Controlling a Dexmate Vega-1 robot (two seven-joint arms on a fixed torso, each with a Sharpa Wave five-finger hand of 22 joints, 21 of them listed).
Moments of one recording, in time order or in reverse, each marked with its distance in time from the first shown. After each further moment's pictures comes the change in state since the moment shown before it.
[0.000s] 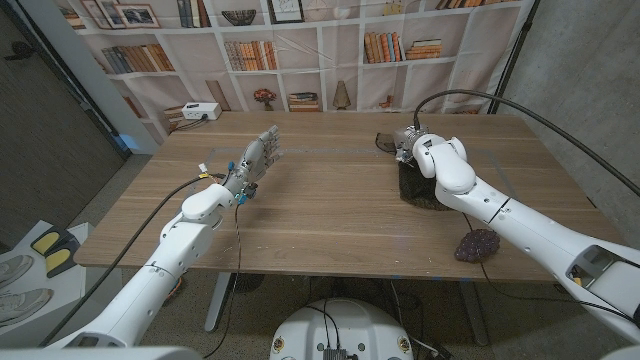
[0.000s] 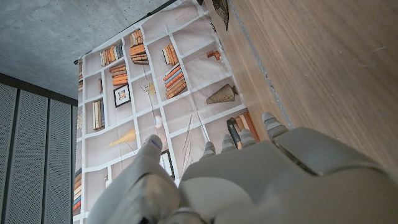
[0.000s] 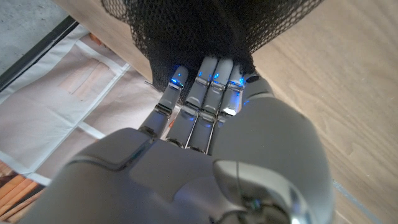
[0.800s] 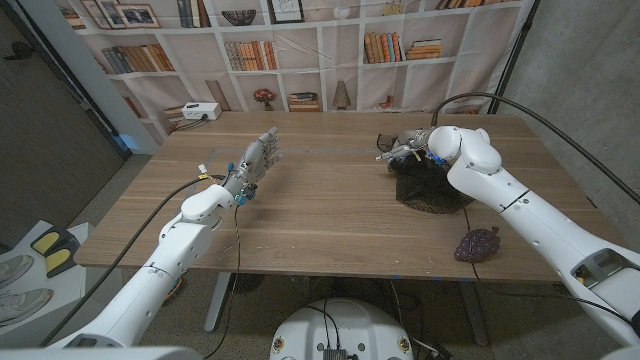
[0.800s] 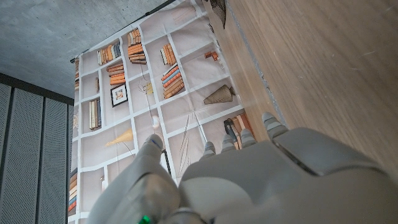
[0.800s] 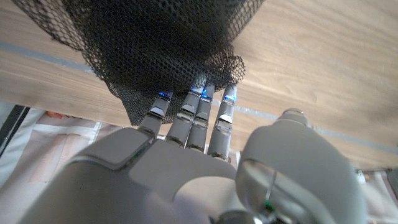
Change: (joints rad) left arm 0.005 0.004 -0.002 -0.006 -0.008 0.018 0.000; left_hand 0.004 0.004 0.000 0.000 0.000 0.000 0.000 0.000 0.000 0.000 0.000 0.000 0.000 0.000 0.000 0.000 0.000 0.000 0.000 0.007 0.000; right arm -0.116 0.042 0.295 -0.071 0.440 0.010 0.054; right_hand -0.368 -0.090 -0.194 0.171 -0.003 -0.334 0.054 -0.195 0.000 -0.343 0.089 -0.235 -0.101 -0.239 0.052 -0.118 -0.057 -0.229 0.129 -0.128 0.008
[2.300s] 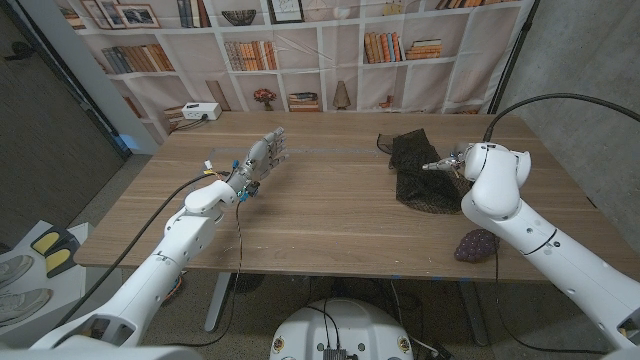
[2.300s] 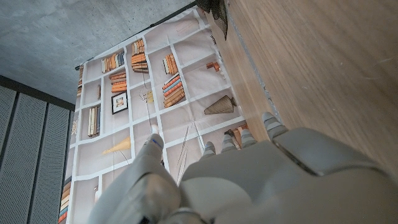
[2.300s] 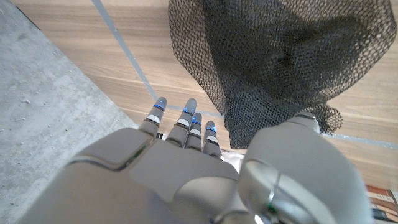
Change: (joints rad) left arm -0.086 -0.017 0.030 0.122 -0.010 -0.022 -0.109; left_hand -0.002 0.009 0.001 -0.007 0.000 0.000 0.000 0.000 0.000 0.000 0.000 0.000 0.000 0.000 0.000 0.000 0.000 0.000 0.000 0.000 0.005; right arm -0.189 -0.110 -0.010 -0.310 -0.565 -0.532 0.383; right_hand -0.065 -0.051 -0.108 -0.002 -0.012 -0.590 0.059 -0.015 0.014 -0.427 0.021 -0.161 0.040 -0.375 0.040 -0.074 -0.004 -0.197 0.008 -0.110 0.012
